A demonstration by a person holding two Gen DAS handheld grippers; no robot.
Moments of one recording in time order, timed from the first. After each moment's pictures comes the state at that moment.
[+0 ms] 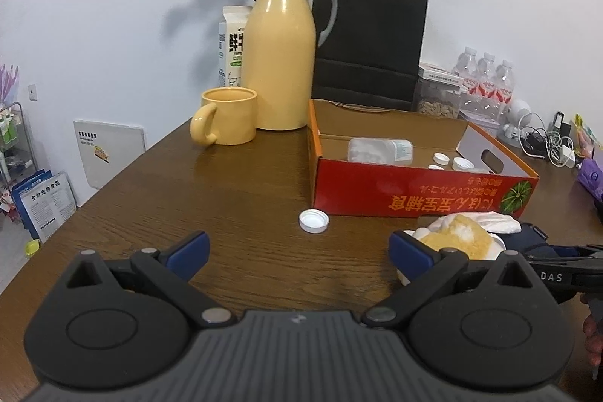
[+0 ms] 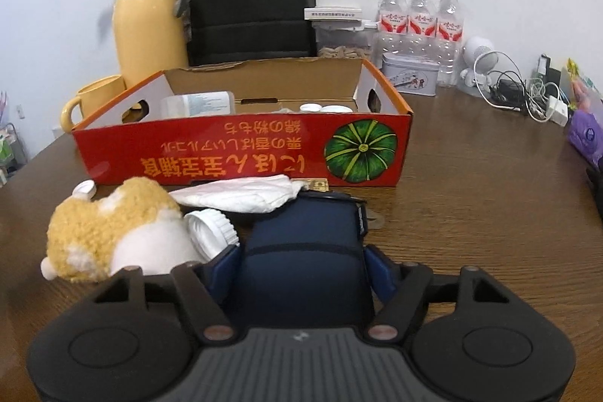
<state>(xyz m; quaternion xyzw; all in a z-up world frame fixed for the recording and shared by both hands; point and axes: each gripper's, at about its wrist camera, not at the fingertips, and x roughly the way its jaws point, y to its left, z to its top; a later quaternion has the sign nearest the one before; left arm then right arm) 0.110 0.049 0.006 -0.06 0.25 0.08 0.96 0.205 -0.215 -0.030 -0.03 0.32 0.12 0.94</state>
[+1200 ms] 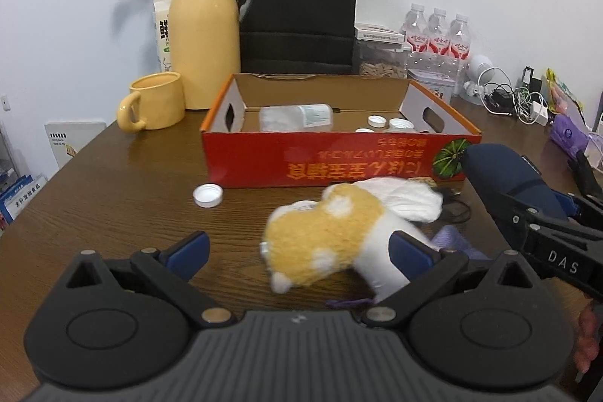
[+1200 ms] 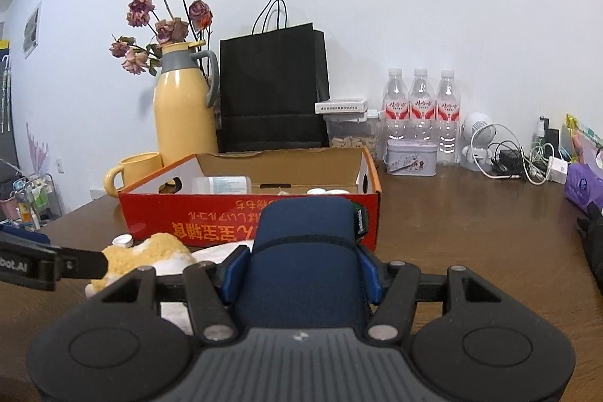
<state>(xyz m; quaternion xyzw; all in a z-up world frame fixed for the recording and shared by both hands) 0.132 -0.059 0.001 -0.03 0.30 0.05 0.95 0.158 -0.274 -0.011 0.01 0.17 0.18 0.97</state>
